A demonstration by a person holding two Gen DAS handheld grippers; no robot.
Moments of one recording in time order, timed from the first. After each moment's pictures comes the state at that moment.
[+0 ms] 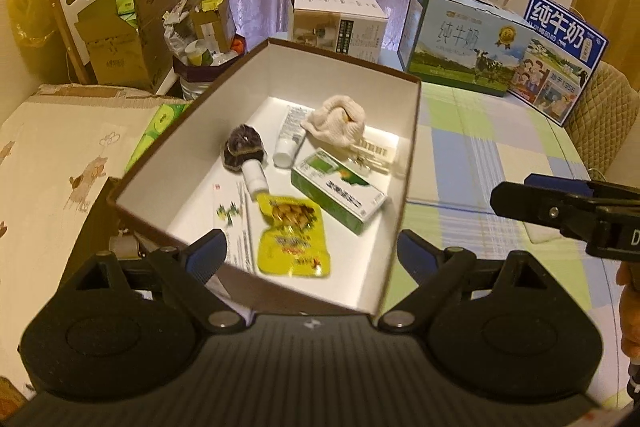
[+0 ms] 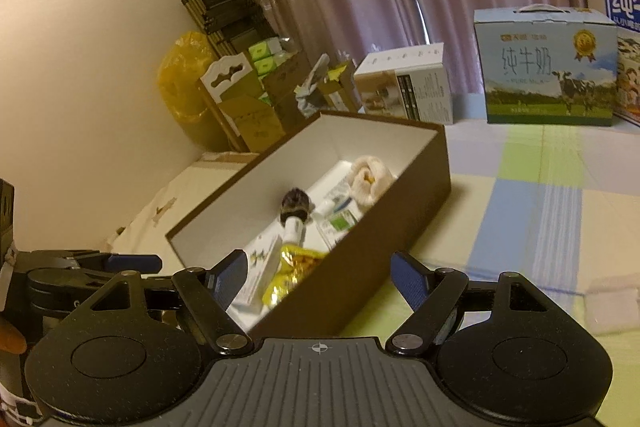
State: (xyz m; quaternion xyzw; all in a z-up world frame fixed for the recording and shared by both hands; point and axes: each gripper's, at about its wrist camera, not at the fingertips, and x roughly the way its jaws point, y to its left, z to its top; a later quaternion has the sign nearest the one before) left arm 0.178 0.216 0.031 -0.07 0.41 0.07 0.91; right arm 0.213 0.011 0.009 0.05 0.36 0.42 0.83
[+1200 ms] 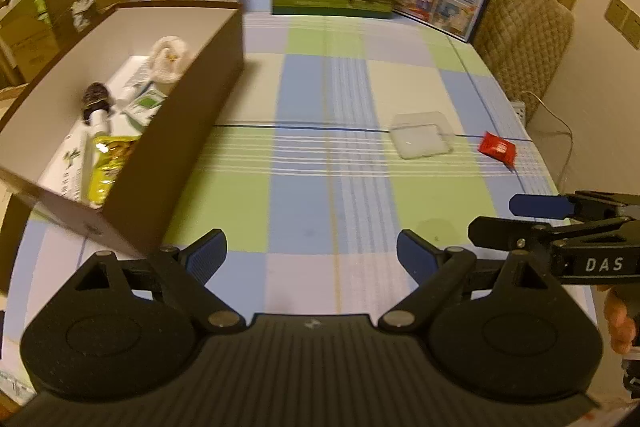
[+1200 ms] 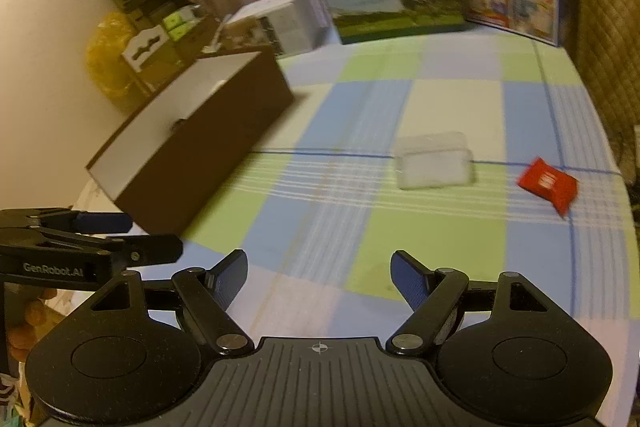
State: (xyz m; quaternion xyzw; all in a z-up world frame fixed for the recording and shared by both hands) left arm 0.164 0.026 0.001 -0.03 0.46 -0.02 0.89; right arm 0.196 -0.190 -0.031 0.04 0.44 0.32 0.84
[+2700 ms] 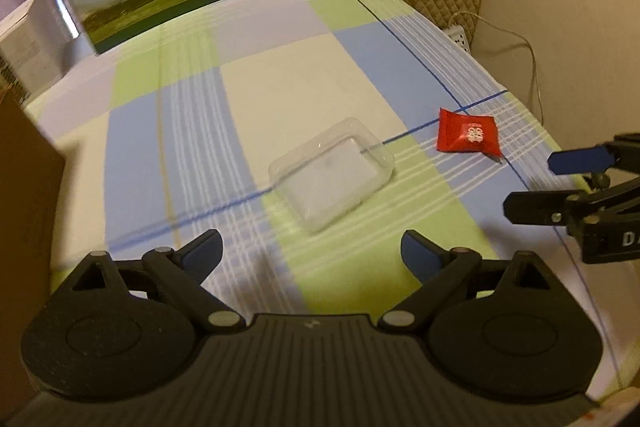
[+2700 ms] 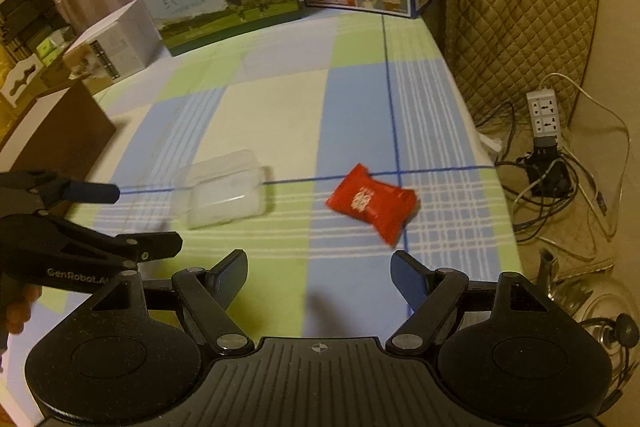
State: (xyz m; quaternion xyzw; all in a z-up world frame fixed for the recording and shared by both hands) left arm 0.333 -0.094 -0.093 0.11 0.47 -0.17 0.86; right arm 0.302 -0.272 -0.084 0.04 0.47 0.15 0.87
